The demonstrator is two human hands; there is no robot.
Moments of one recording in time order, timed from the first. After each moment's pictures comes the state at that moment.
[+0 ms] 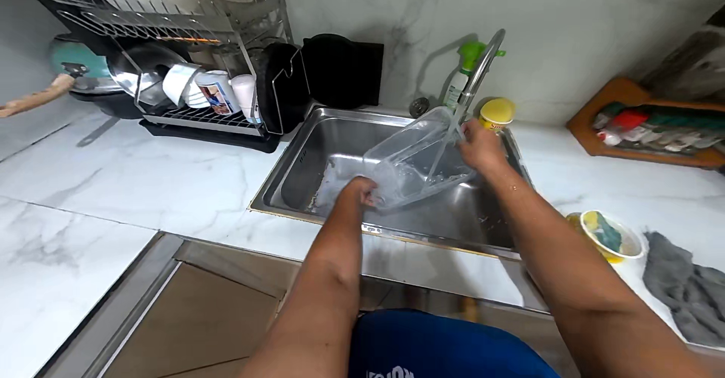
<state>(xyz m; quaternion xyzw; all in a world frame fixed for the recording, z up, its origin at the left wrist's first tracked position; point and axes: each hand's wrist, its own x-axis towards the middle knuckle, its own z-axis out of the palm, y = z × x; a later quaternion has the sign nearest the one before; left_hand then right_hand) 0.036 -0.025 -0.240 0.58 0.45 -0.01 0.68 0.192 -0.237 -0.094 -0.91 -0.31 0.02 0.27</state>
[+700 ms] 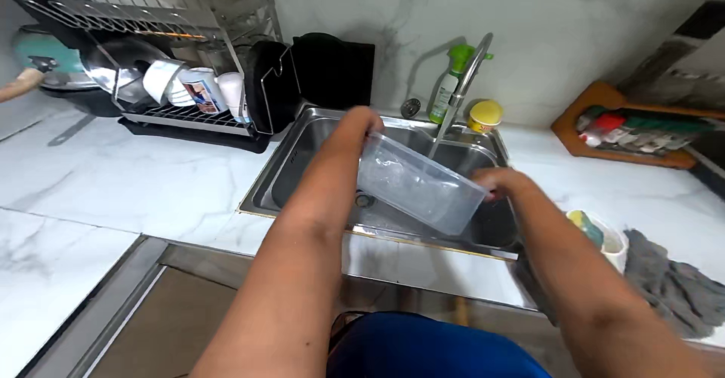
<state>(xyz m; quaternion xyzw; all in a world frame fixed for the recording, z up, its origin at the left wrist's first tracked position) 0.058 -0.050 -0.015 0.89 0.37 -0.12 0.22 0.237 -0.287 -0.139 -0.87 -0.27 0.40 0.08</state>
